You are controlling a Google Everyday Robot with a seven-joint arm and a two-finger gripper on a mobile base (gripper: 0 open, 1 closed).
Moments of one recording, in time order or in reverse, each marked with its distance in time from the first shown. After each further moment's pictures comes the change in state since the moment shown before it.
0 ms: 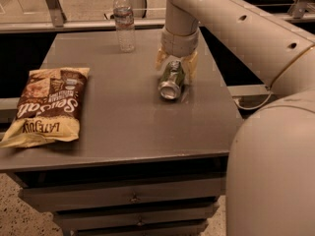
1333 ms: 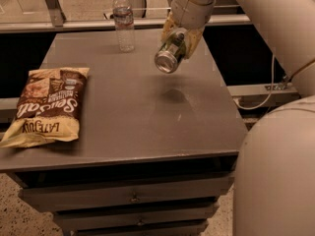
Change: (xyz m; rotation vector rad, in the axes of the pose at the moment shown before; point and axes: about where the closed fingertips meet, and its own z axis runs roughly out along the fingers) arm 0.017 -0.014 -0.077 0.216 -0.001 0.086
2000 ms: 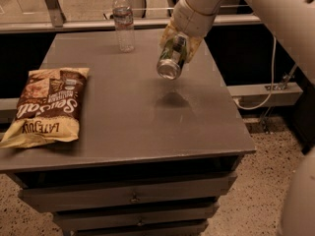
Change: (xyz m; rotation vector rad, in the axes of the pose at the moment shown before) arm -0.013 0.006 -0.004 0.099 0.032 -0.132
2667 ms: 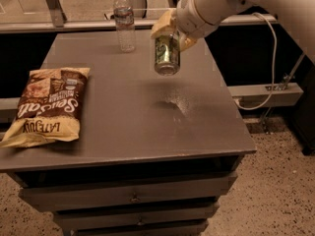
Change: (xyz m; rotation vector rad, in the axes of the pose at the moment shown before) arm -0.008 -0.029 -0.019 0.320 0.138 -0.364
